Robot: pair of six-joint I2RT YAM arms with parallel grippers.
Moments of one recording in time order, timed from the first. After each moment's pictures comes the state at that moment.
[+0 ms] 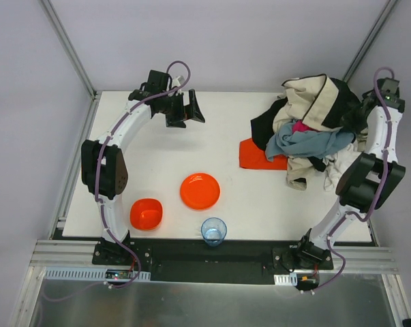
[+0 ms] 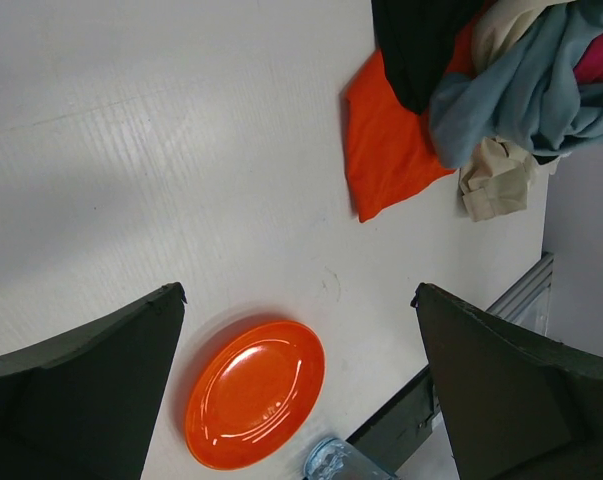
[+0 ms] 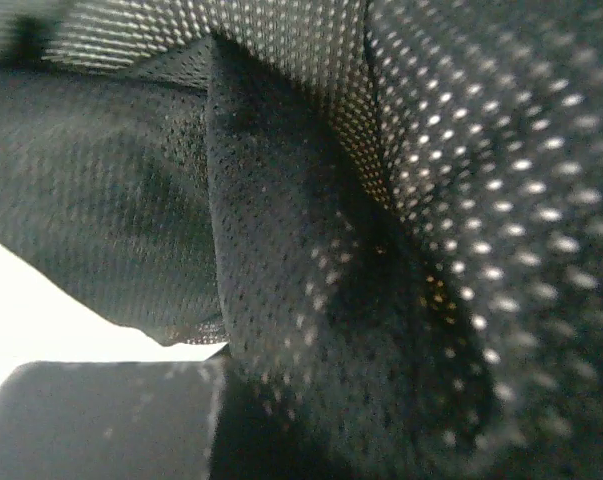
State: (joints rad) left arm -0.28 1.95 1.78 -0.68 0.56 -0.46; right arm -0.41 1.86 1.91 -0.97 -0.10 0.56
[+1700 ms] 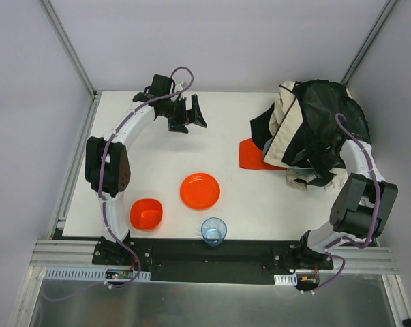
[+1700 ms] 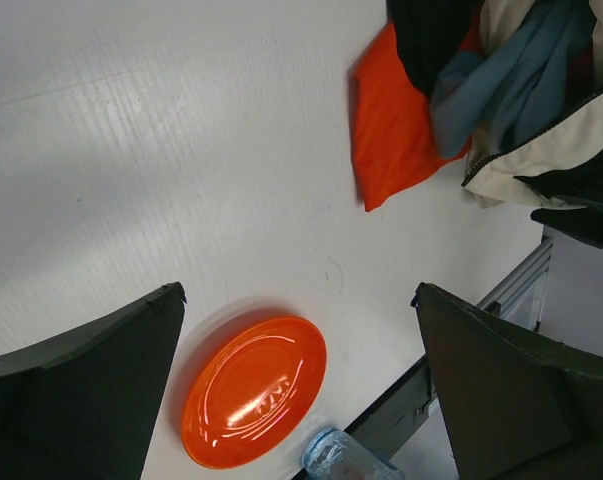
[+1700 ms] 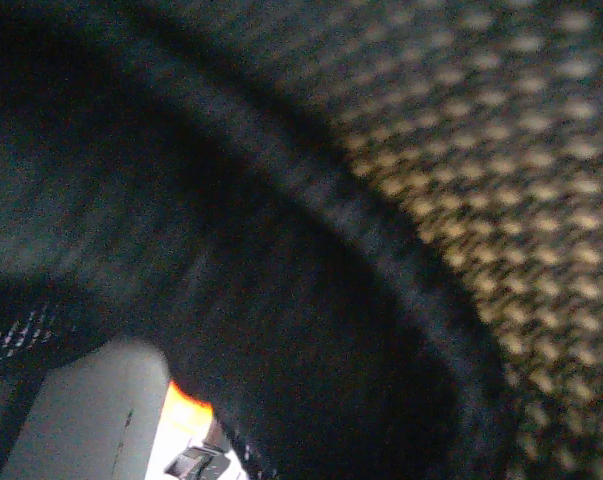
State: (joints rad) left arm -0.30 1.99 1.77 -0.68 0.60 -0.47; right arm -0.27 1.53 1.15 -1.00 -0.28 0.58
